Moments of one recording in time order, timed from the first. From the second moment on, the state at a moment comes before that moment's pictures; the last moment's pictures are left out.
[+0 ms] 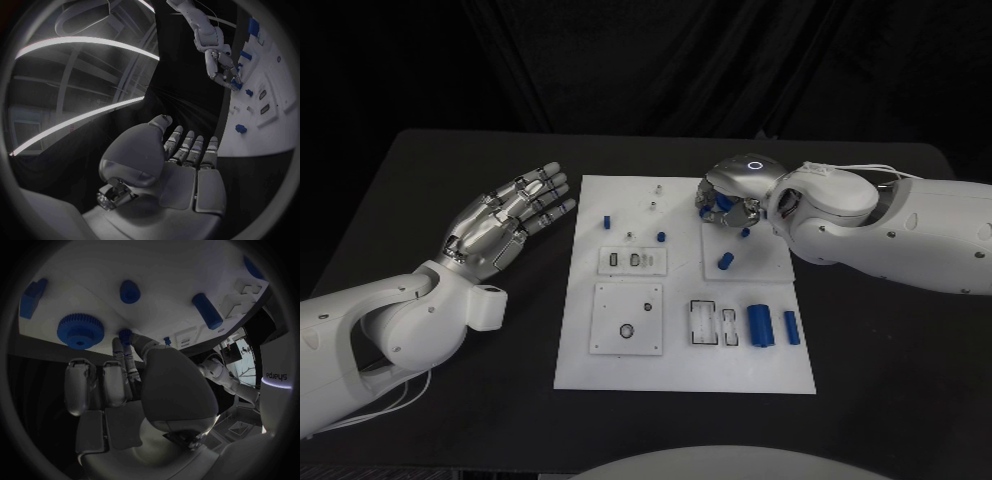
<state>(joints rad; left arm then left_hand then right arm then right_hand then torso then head) 1.24 -1.02 -0.18 1.69 0.05 0.04 0.68 1.35 0.23 0.07 0.09 0.60 0.39 0.11 0.10 0.05 0.14 0.22 0.35 0.05 0.10 0.21 0.16 0.03 0.16 0.09 0.28 0.07 0.04 1.45 -0.89 -0.25 1.60 -1.72 -0.29 -0.19 1.46 -0.12 0.43 0.10 0.21 1.00 0.13 0.24 0.20 1.07 0.07 0.37 0.07 1.47 0.00 1.41 1.15 0.07 1.42 0.11 1.45 1.31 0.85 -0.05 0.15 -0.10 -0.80</state>
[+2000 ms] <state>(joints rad) 1.24 -1.00 -0.19 1.68 0.05 0.06 0.68 1.34 0.23 0.09 0.08 0.60 0.40 0.12 0.10 0.05 0.13 0.22 0.36 0.05 0.10 0.21 0.17 0.03 0.16 0.10 0.29 0.07 0.04 1.50 -0.64 -0.23 1.38 -1.61 -0.37 -0.11 1.51 -0.09 0.44 0.05 0.16 1.02 0.14 0.23 0.27 1.11 0.10 0.26 0.07 1.46 -0.01 1.40 1.17 0.07 1.43 0.09 1.46 1.31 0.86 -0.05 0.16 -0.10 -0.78</state>
